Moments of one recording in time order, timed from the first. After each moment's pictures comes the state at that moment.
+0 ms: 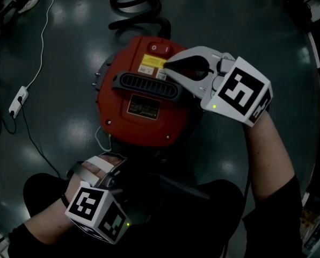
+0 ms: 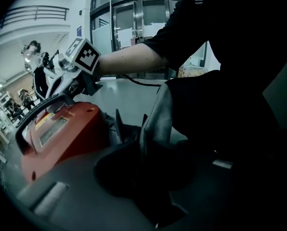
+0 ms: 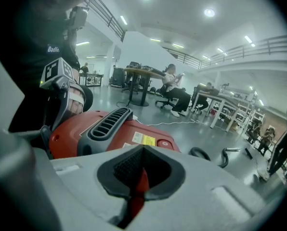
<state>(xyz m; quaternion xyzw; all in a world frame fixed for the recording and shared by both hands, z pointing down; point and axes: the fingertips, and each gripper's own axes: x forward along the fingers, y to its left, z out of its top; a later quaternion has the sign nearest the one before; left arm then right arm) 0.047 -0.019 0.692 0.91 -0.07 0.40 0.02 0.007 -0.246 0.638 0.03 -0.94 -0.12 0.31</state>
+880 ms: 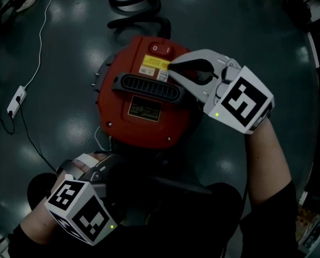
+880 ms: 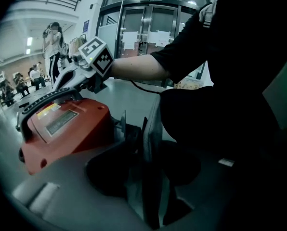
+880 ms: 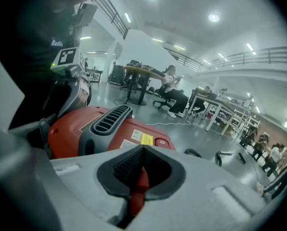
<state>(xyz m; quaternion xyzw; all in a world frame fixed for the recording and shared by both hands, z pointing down) 0.027 -0.017 0.669 0.93 -0.04 0.37 0.09 0.012 -0.246 0.636 0.05 -0.94 -0.15 0.31</state>
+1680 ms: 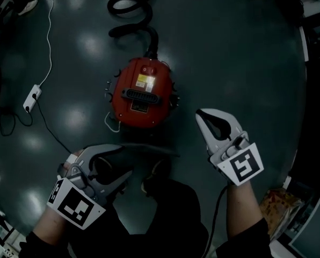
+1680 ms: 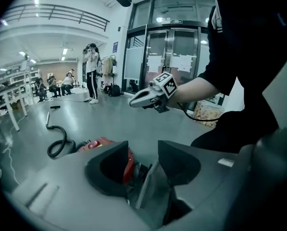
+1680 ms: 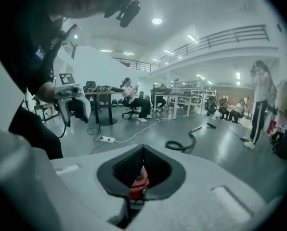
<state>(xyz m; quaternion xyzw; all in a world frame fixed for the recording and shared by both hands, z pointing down) -0.004 -0.045 0.452 0.93 -0.20 0.28 0.13 0.109 -0.176 0.439 0.28 -0.94 0.03 0.18</state>
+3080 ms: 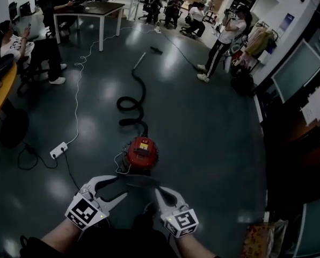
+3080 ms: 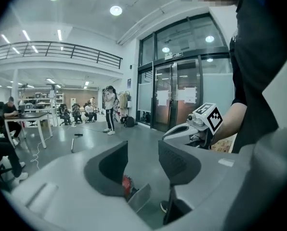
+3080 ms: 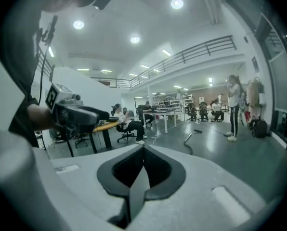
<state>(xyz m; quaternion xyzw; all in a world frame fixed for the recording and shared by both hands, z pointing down) -0.095 0.129 0.066 0.93 -0.33 0.14 0.08 0.016 0.115 0.115 0.40 -0.90 0.12 0.12</state>
